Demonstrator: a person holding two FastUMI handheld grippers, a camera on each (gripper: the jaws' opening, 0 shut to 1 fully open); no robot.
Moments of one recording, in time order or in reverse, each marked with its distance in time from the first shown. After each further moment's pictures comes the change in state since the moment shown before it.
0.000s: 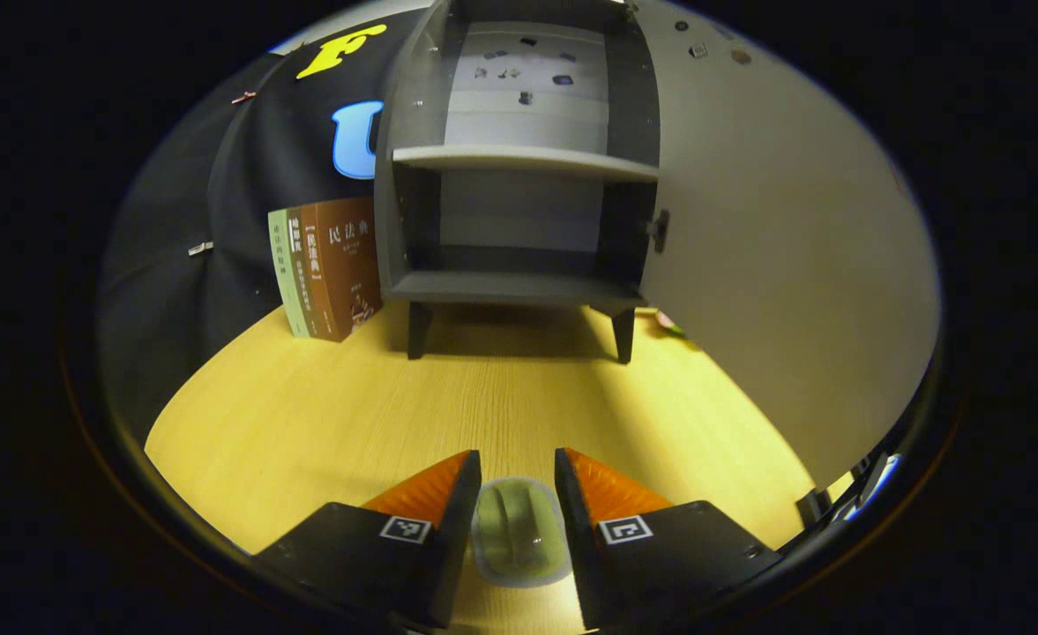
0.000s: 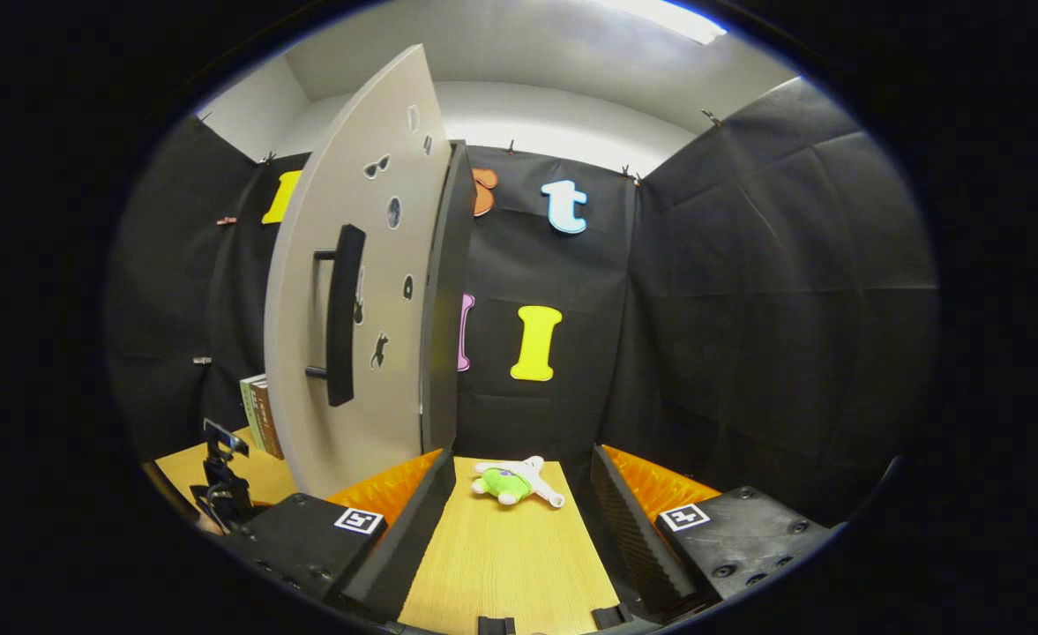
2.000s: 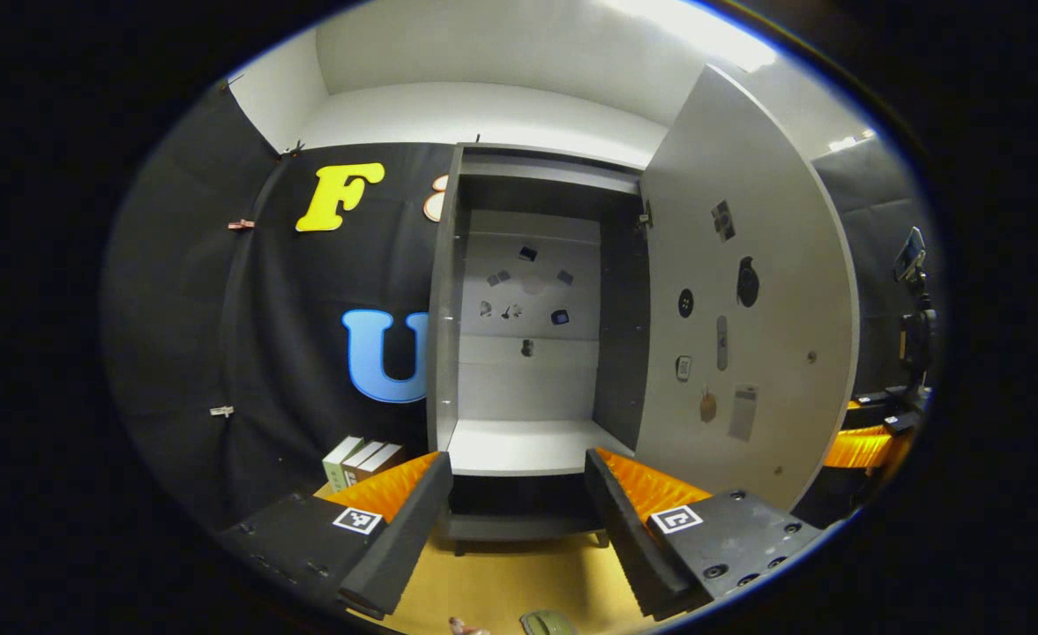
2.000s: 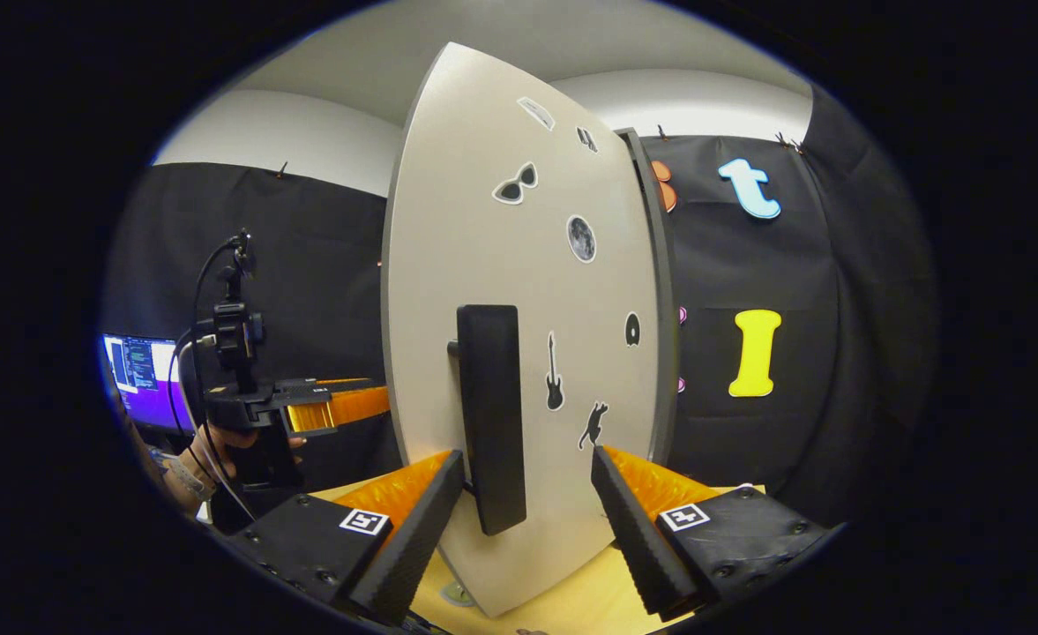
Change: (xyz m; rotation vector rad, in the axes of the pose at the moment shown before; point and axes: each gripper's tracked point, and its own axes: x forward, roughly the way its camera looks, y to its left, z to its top) left arm -0.175 0.030 0.321 0.072 -0.505 -0.082; right arm 0.040 0.197 0.049 0.171 0.026 0.626
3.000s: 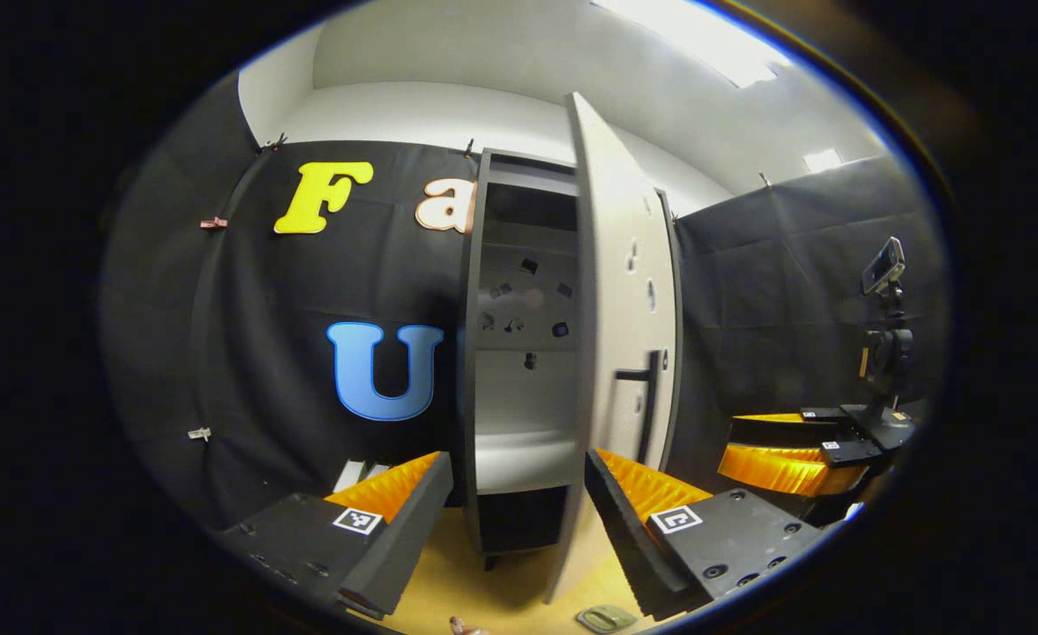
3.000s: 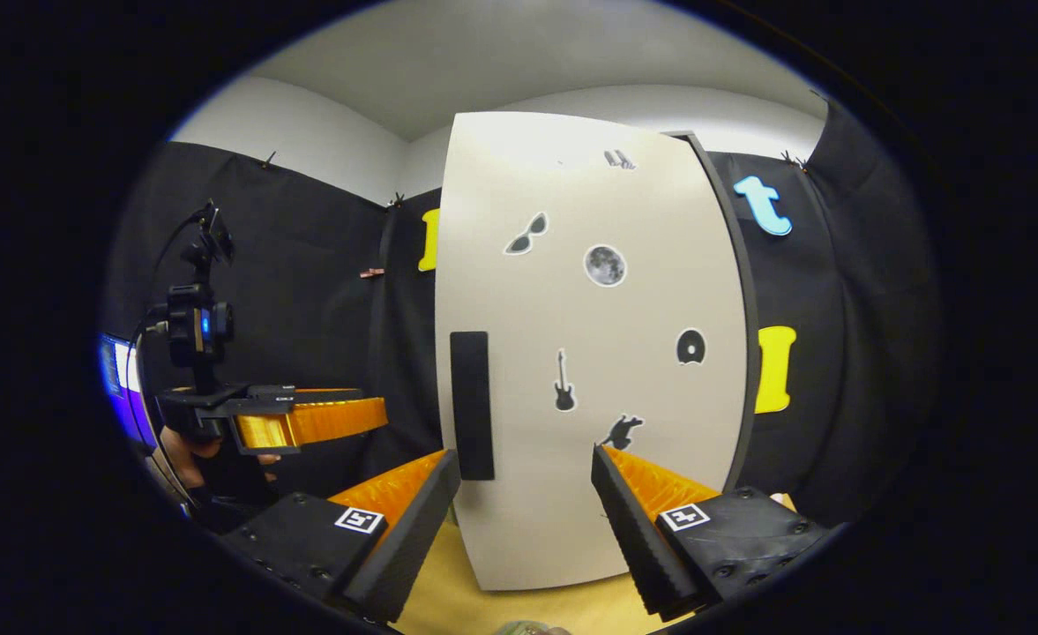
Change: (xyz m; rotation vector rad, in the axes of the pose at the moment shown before) left arm -0.004 0.098 0.015 -0.003 -0.018 -0.133; right arm 0.100 0.068 -0.003 -0.040 -0.103 -0.122
